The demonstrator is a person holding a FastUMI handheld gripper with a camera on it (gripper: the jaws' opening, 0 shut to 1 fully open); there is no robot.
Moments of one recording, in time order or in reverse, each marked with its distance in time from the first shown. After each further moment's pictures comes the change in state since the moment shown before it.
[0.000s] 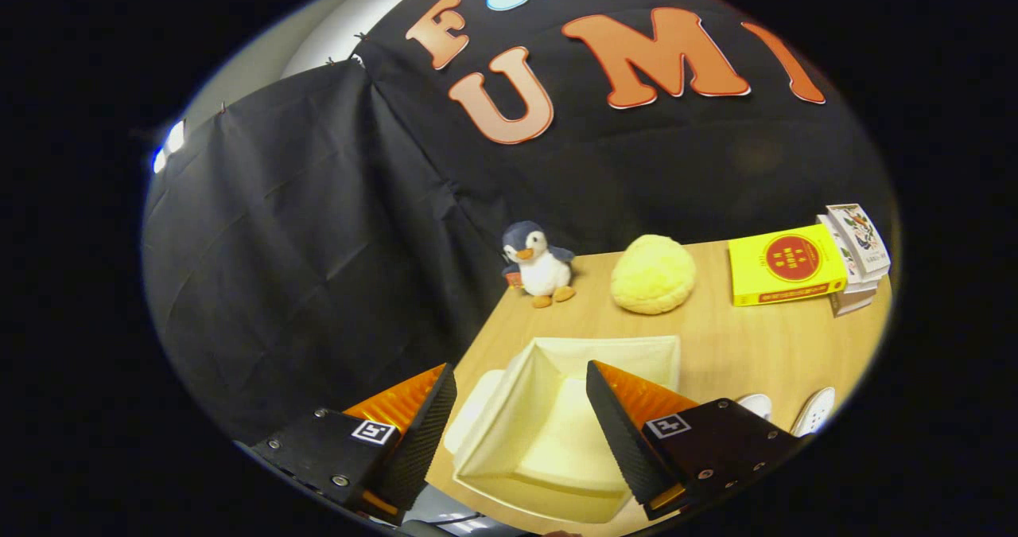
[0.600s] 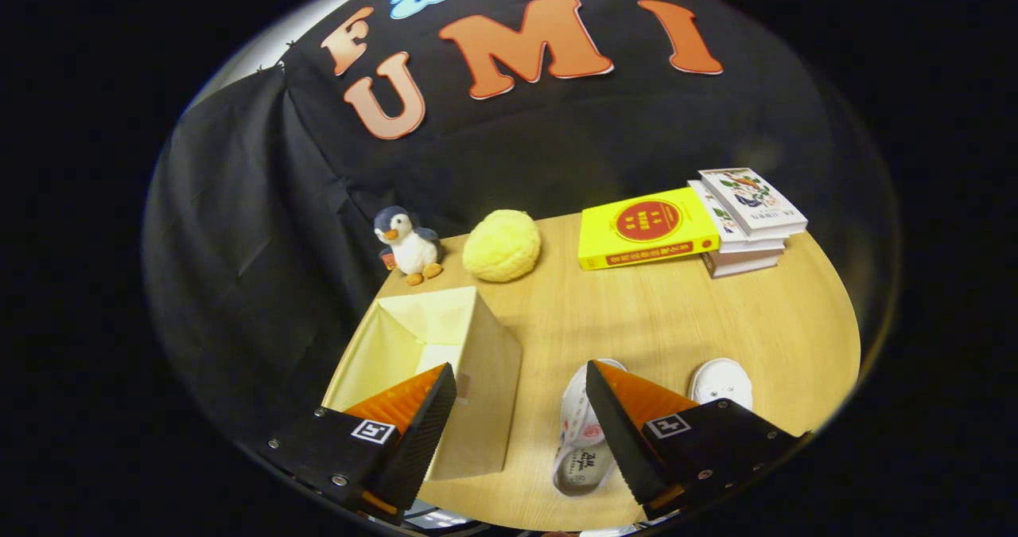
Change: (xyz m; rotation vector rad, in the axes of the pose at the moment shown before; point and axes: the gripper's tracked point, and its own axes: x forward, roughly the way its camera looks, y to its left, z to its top) arm -0.065 -0.168 -0.061 0.083 0.053 -0.301
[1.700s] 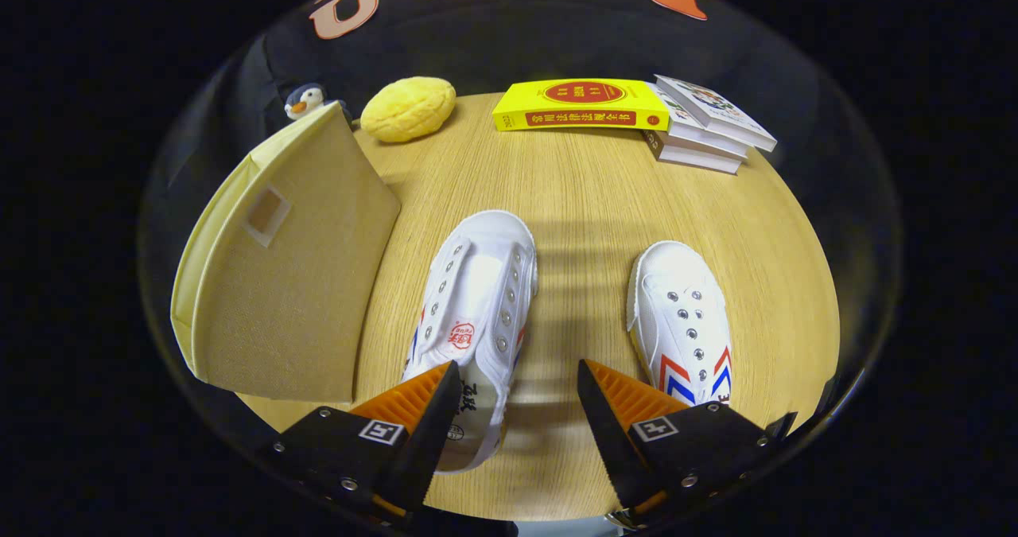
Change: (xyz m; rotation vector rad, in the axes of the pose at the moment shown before) arm 0.037 -0.085 -0.151 -0.151 0.341 -0.236
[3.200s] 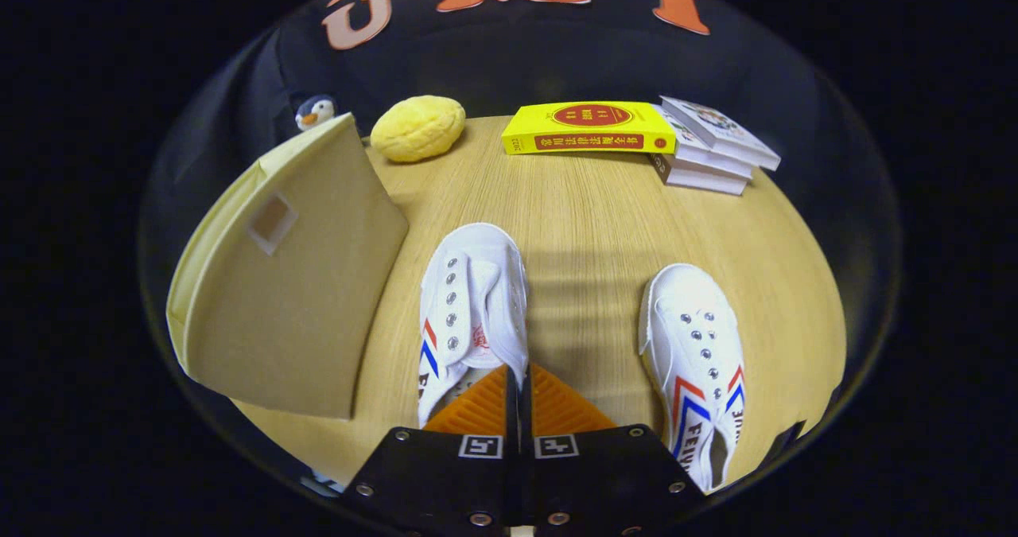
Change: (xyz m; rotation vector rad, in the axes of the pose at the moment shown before) arm 0.017 0.007 0.024 -0.047 -0.171 -0.021
